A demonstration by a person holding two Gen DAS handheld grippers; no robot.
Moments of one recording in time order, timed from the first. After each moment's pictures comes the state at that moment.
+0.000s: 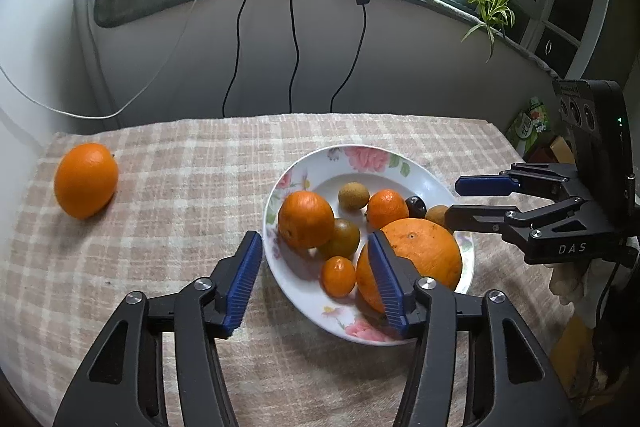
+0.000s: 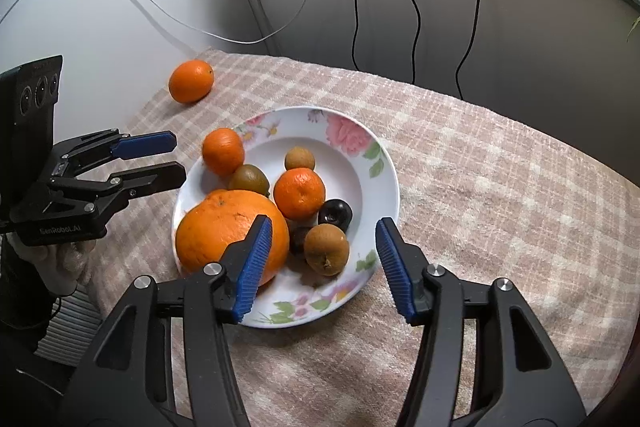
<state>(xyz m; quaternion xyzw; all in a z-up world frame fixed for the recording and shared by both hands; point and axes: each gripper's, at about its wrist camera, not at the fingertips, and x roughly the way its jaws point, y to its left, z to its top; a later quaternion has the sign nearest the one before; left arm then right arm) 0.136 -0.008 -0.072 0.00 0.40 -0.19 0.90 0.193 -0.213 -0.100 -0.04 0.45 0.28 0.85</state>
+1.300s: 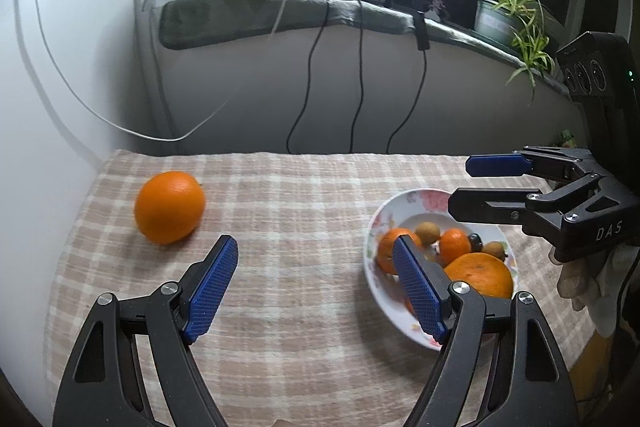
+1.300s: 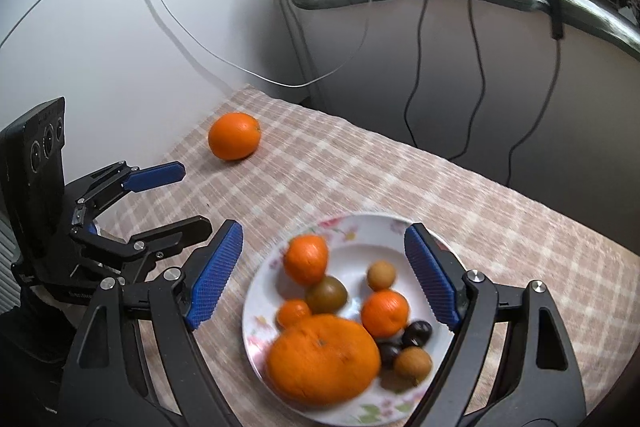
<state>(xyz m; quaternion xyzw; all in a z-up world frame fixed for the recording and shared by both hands) 0.143 0.052 -0.051 -0.01 0.36 -0.12 0.93 0.225 -0.124 -0.059 -0.05 0.42 0.32 0.85</state>
